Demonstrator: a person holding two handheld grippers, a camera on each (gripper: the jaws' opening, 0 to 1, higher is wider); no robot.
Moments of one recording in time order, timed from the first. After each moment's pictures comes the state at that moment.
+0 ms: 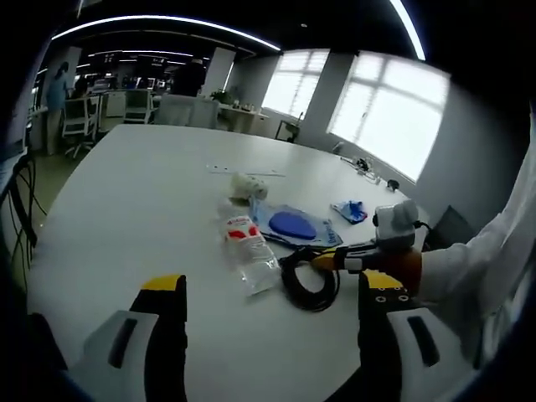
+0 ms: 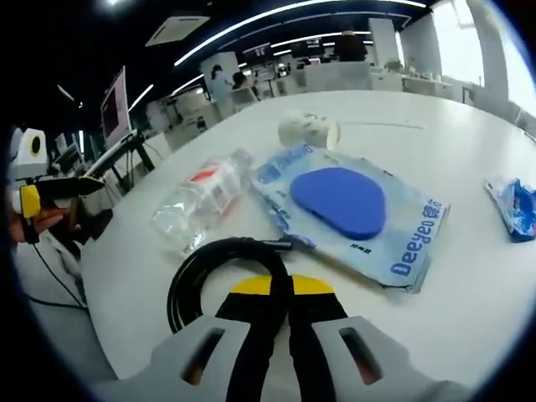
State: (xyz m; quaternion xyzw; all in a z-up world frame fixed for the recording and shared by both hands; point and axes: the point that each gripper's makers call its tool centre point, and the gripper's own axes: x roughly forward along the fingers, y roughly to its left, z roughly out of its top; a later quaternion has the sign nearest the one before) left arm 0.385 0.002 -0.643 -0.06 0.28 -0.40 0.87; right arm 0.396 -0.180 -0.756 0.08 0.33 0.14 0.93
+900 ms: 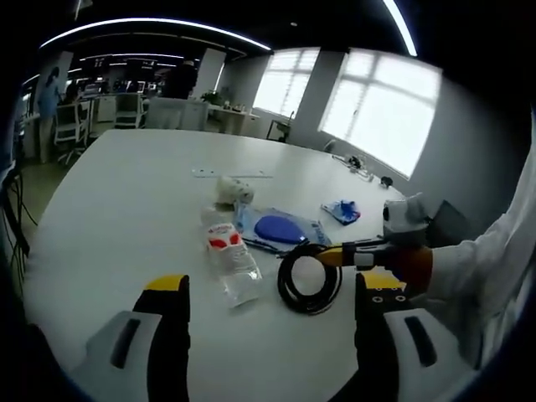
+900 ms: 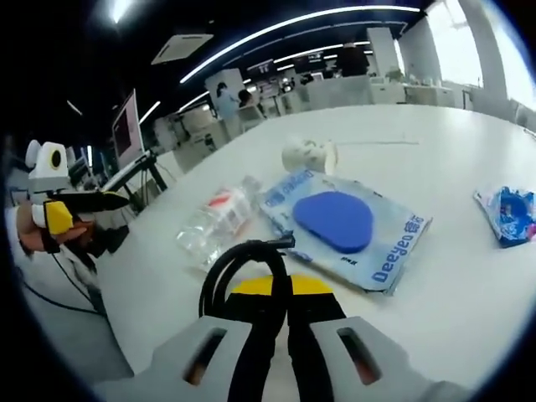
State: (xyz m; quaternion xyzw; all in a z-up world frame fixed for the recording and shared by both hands) left arm 0.385 -0.029 -0.636 -0.05 0.28 -0.42 0.86; right arm 0.384 -0.190 -0.717 0.10 0.29 0.16 0.94
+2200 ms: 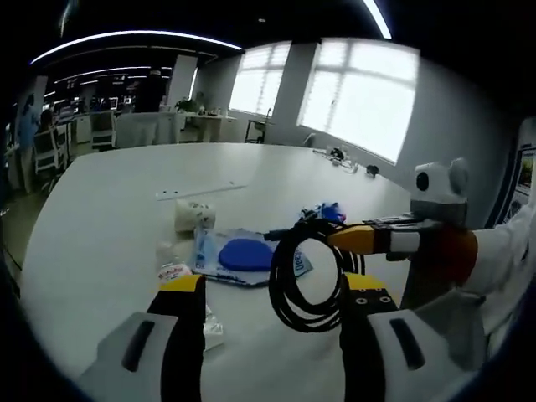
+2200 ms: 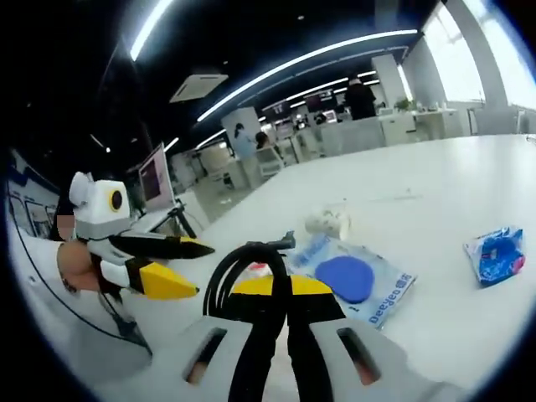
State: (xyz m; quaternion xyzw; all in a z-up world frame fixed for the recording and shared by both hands) left arm 0.392 -0.119 -0.617 -0.01 0.26 -0.47 0.85; right arm 0.373 -0.198 -0.612 0.14 0.19 0.18 0.96
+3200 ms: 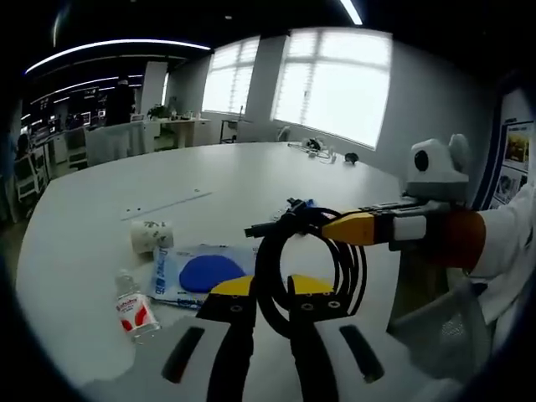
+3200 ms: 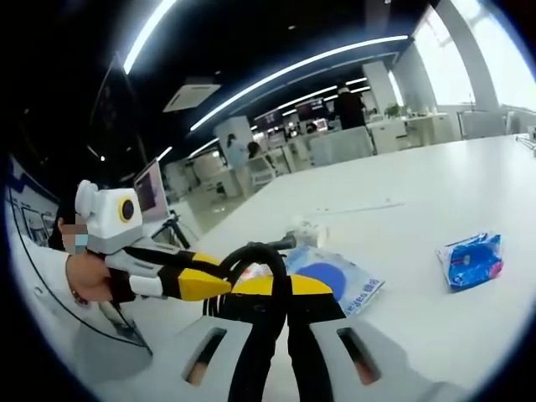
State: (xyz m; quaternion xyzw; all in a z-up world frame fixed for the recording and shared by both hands) left arm 0.371 -0.188 -0.614 0.04 0.24 -0.52 0.82; right arm 0.352 -0.249 -0.597 0.15 0.17 0.16 0.96
